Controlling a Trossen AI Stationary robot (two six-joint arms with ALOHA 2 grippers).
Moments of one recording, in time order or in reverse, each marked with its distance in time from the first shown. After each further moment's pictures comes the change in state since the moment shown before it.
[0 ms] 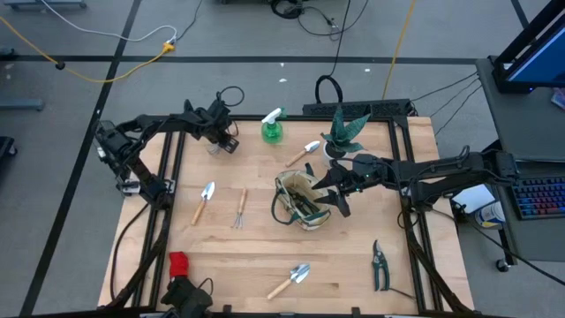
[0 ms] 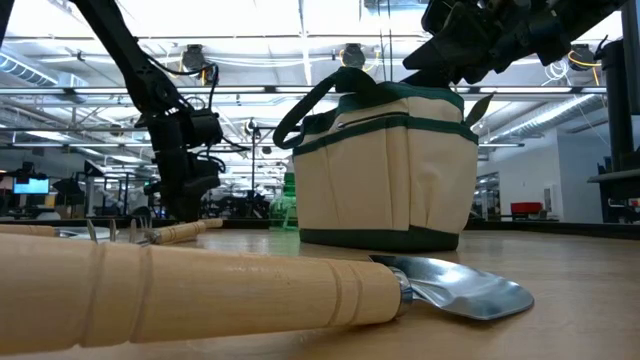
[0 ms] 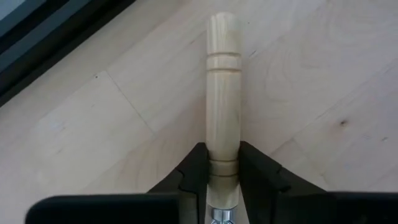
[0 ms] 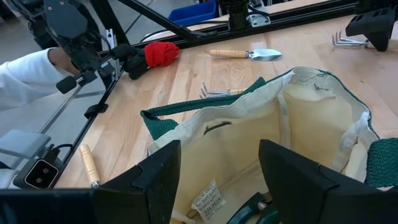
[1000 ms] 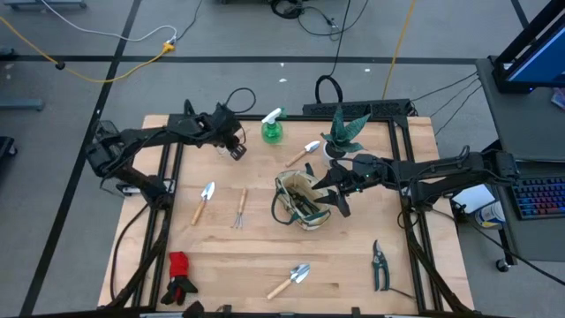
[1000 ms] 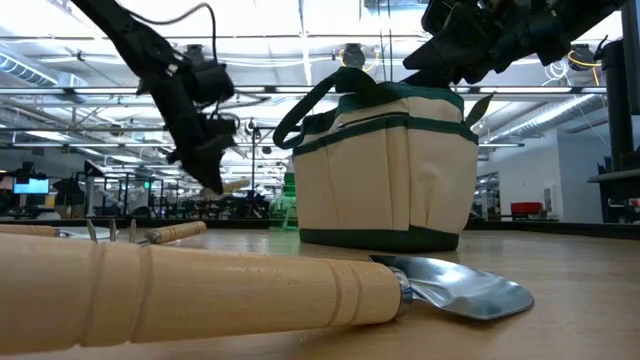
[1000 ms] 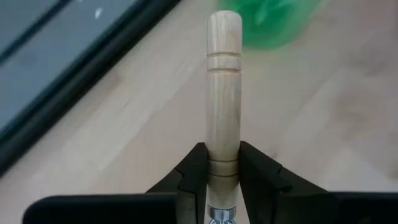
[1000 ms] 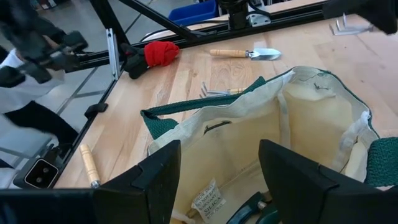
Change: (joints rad) left arm -0.240 -0.223 -0.002 -0.007 -0.050 -0.014; right arm 0.000 0.000 0.000 -0.002 0.000 0.000
